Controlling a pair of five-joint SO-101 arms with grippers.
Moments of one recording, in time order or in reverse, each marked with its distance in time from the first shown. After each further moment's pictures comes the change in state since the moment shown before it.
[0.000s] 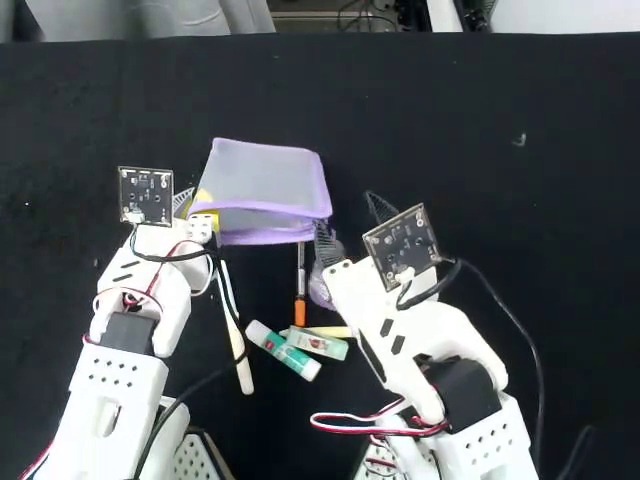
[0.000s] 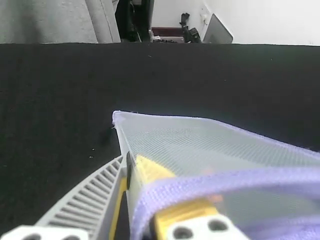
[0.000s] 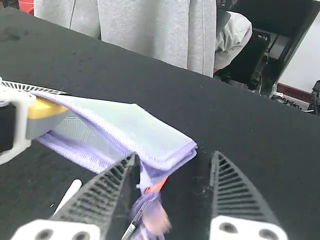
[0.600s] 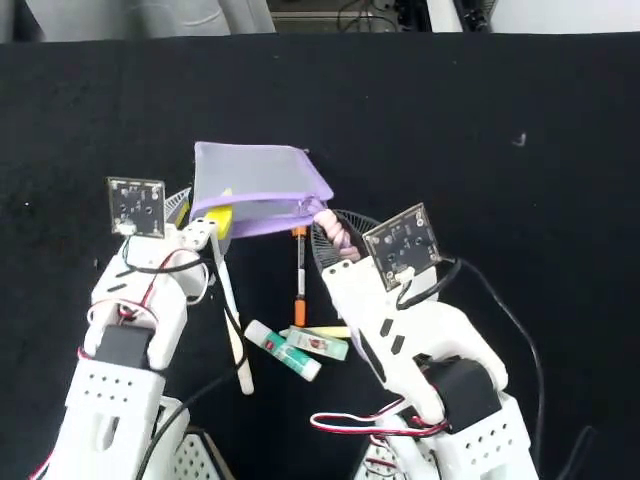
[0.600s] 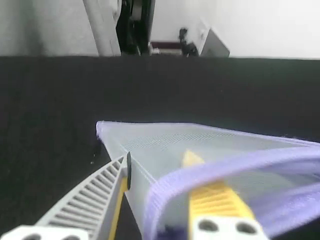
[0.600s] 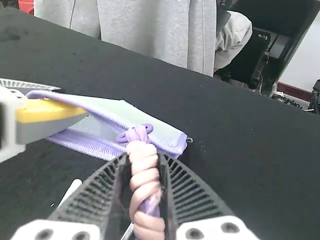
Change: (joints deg) left arm -0.4 -4.9 1.9 1.1 0.3; right arm 0.0 0.0 0.0 0.0 -0.2
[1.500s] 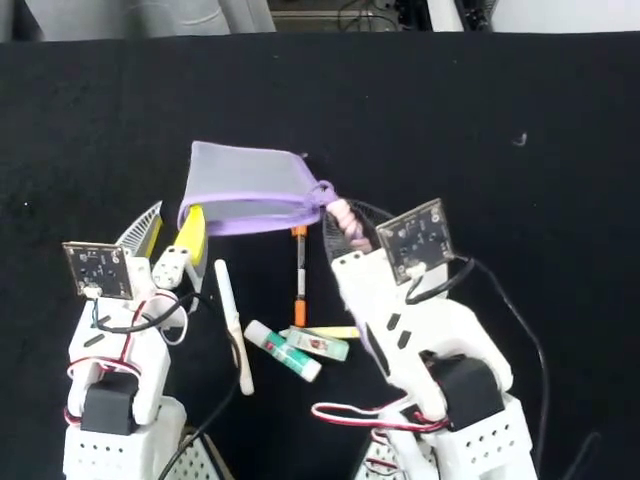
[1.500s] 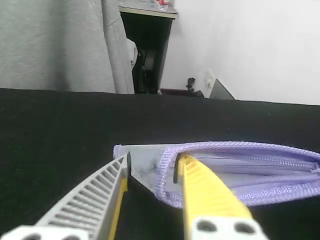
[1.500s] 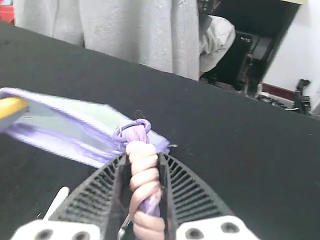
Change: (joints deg) left arm -4.1 -35.1 10.9 12.0 0.8; right arm 2.9 0.2 0.0 -1.3 0.0
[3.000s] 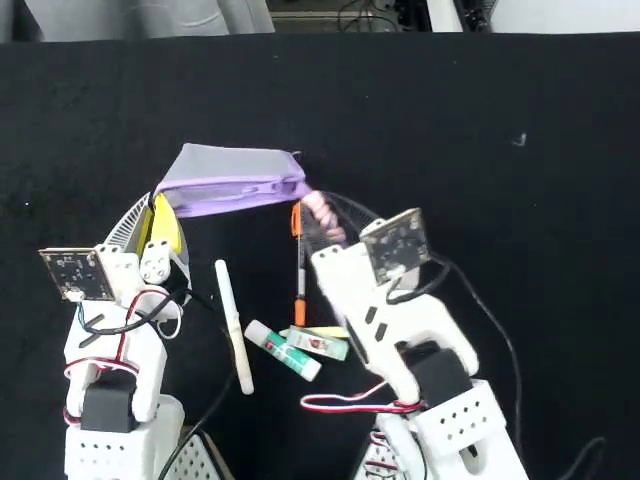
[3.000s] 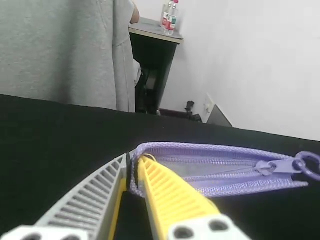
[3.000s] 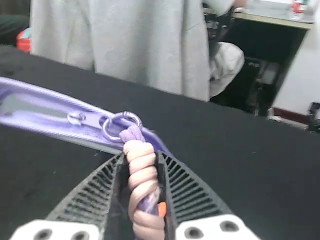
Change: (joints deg) left arm -3.0 0.1 0.0 -4.8 5.1; right arm -1.7 1.4 13.3 -22.2 -2.7
